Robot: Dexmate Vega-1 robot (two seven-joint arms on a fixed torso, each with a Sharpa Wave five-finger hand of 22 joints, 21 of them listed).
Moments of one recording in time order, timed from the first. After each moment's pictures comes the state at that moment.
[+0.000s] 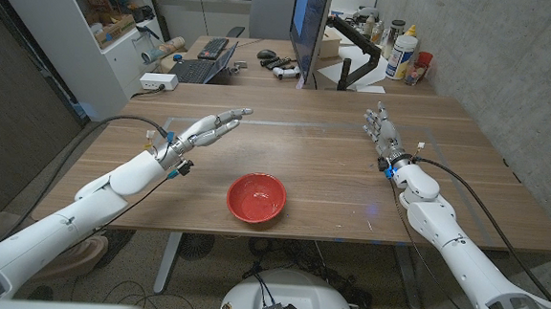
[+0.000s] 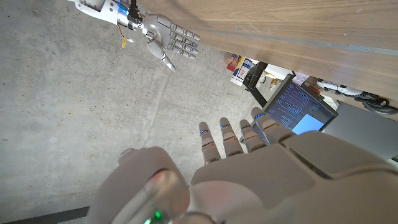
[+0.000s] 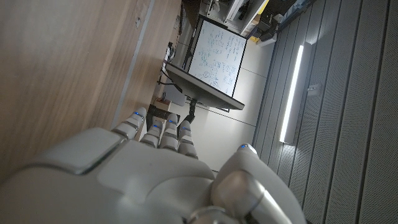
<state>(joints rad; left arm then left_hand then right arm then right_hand) 0.93 0.85 0.40 -1.41 -0.07 -0.76 -0.06 0.30 -0.01 -0.32 0.11 0.44 0.20 -0.21 0.20 0.19 0.12 -0.10 0.20 0.19 -0.01 -0.03 0.18 0.18 0.09 -0.04 0.19 0.17 -0.90 -0.40 -0.23 -1.33 0.49 0.23 0.08 0.09 0.10 0.00 0.04 0.28 0.09 0.05 0.19 0.18 0.11 0.07 0.22 0.18 -0.03 0.00 0.18 0.18 0.02 0.03 0.19 0.17</state>
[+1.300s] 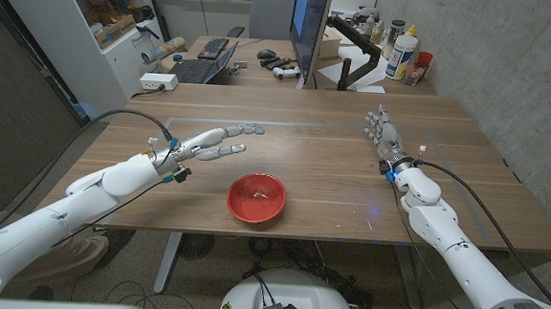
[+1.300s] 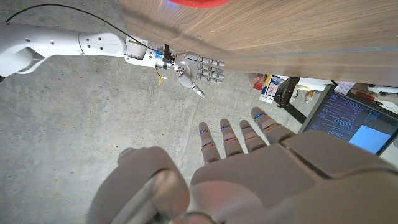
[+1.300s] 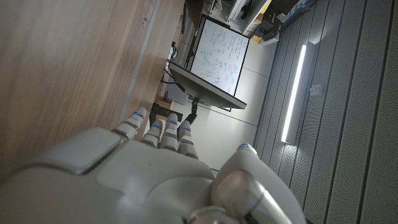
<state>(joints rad) 0.90 0.89 0.42 -1.38 0.07 -0.93 -0.12 0.30 -0.01 -0.32 0.11 0.46 0.20 -0.21 0.20 0.19 0.11 -0.10 0.20 0.19 -0.02 -0.04 0.18 0.18 0.10 -0.03 0.19 0.17 -0.91 -0.42 -0.23 -1.34 0.50 0.24 0.07 0.09 0.10 0.00 0.03 0.28 0.09 0.05 0.19 0.18 0.11 0.07 0.22 0.18 -0.03 0.00 0.18 0.18 0.02 0.03 0.19 0.17</state>
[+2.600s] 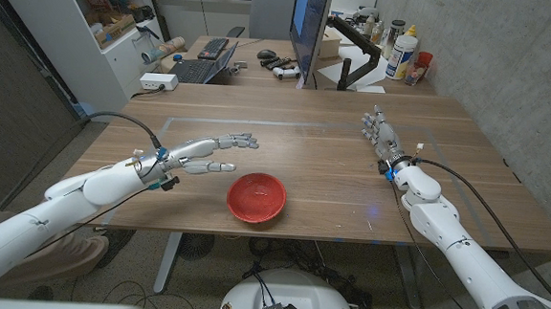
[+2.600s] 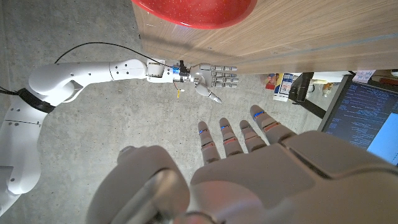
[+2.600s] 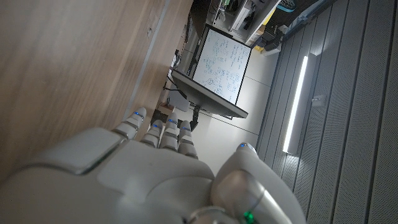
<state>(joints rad) 1.00 0.93 0.30 -1.40 0.21 -1.06 -0.05 0.32 -0.01 -0.31 0.10 0.48 0.21 -0.22 0.20 0.19 0.14 -0.12 0.21 0.19 0.00 -0.03 0.19 0.18 0.12 -0.04 0.19 0.17 -0.90 -0.43 -0.25 -1.35 0.48 0.21 0.08 0.09 0.11 0.01 0.04 0.28 0.09 0.05 0.19 0.18 0.12 0.06 0.22 0.18 -0.03 0.00 0.18 0.18 0.02 0.03 0.19 0.17</state>
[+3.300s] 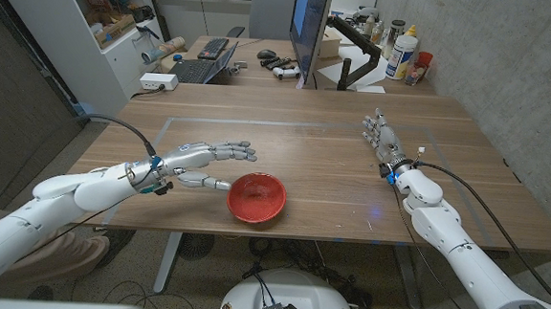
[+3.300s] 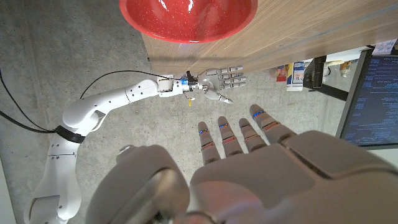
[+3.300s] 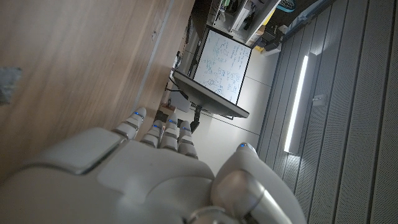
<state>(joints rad) 1.03 0.89 0.18 -1.39 0.55 -1.18 0.13 0.34 -0.02 -0.31 0.09 0.50 0.20 -0.21 0.20 0.19 0.17 -0.13 0.22 0.19 0.02 -0.03 0.19 0.18 0.14 -0.04 0.20 0.17 -0.92 -0.44 -0.24 -1.35 0.49 0.22 0.10 0.09 0.11 0.01 0.04 0.28 0.09 0.04 0.19 0.18 0.11 0.06 0.22 0.18 -0.03 0.00 0.18 0.18 0.02 0.03 0.19 0.17</state>
